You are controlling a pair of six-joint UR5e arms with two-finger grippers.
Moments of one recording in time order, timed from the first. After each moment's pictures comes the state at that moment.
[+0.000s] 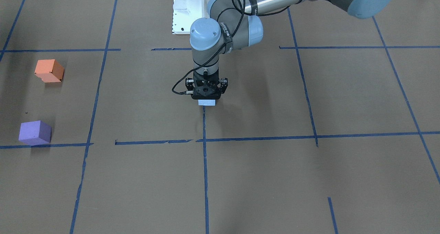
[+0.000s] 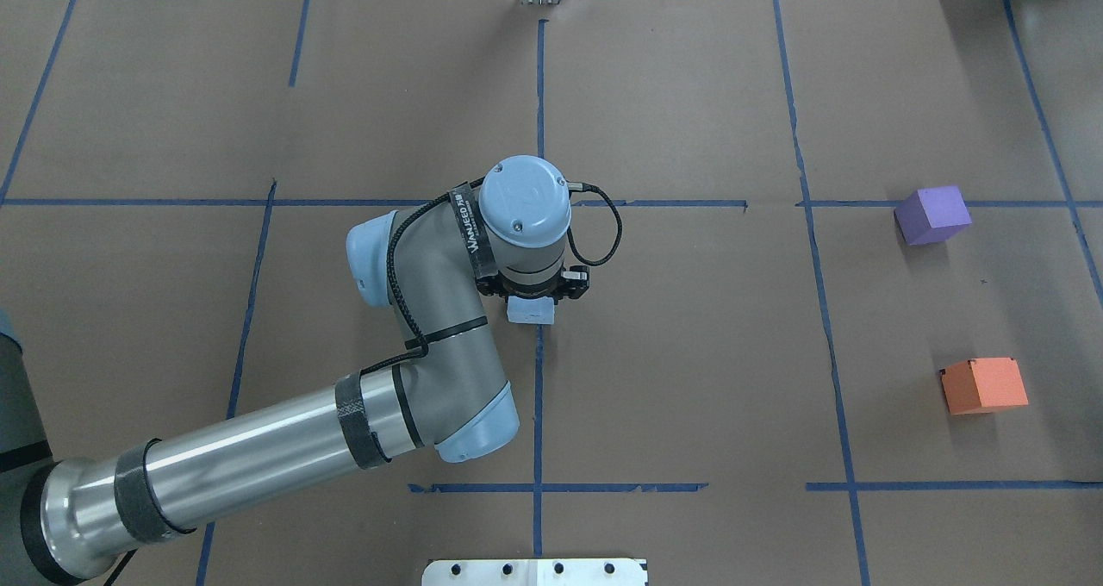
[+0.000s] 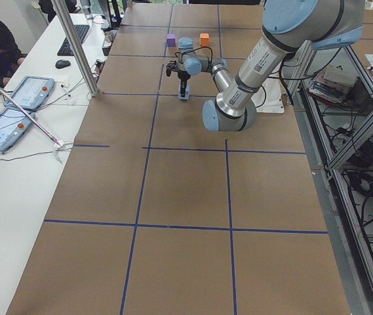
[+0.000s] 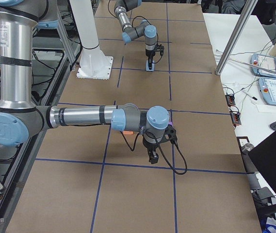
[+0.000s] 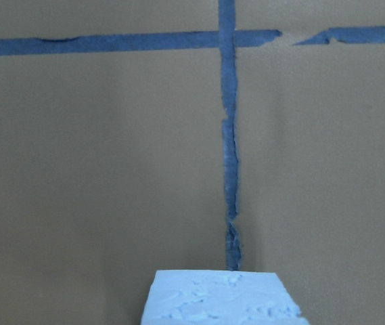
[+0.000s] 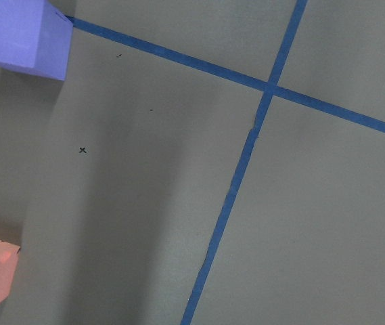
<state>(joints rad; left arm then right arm) -0.47 -2.49 -1.36 -1.64 -1.83 -1.21 1.53 -1.66 1.75 -1.70 2.34 -0.33</state>
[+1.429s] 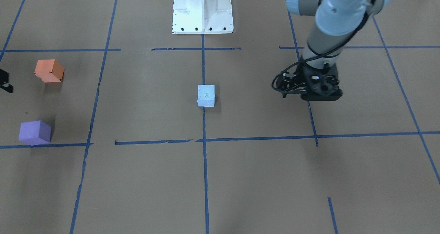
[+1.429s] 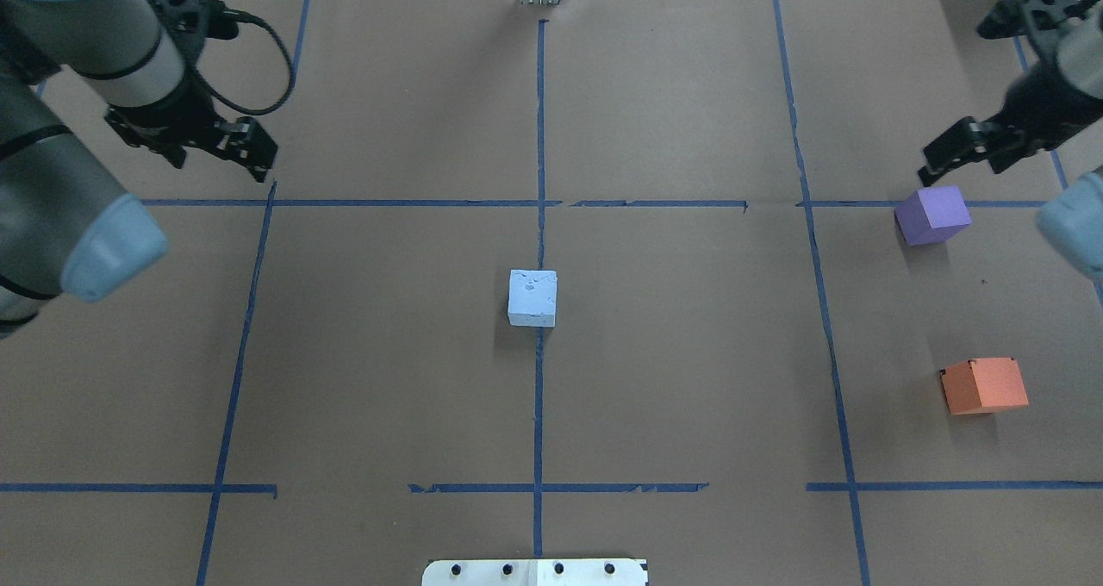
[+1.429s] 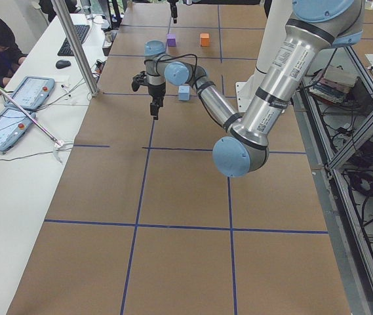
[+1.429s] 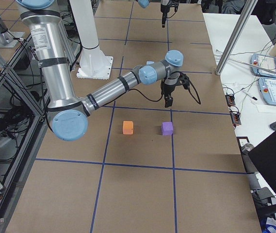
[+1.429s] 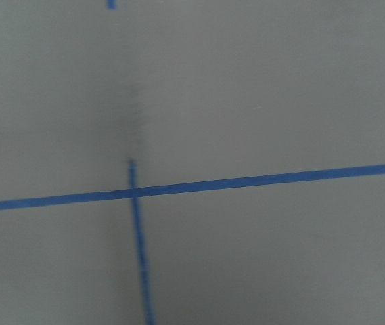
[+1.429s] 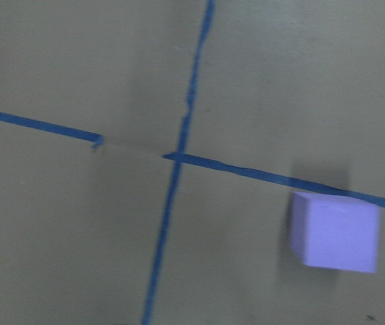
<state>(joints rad) -0.99 -1.99 -1.87 -1.34 -2.11 -0.58 1.08 -1.29 1.88 -1.70 2.28 0.46</state>
